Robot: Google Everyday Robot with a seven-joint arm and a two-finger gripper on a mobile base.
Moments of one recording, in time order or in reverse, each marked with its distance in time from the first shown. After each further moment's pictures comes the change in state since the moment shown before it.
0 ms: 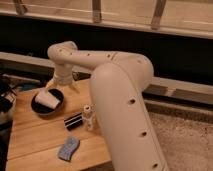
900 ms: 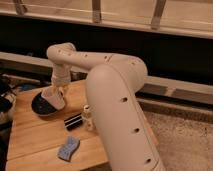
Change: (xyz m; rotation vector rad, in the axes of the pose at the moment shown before) arm -0.007 0.021 0.020 -0.016 0.054 -0.001
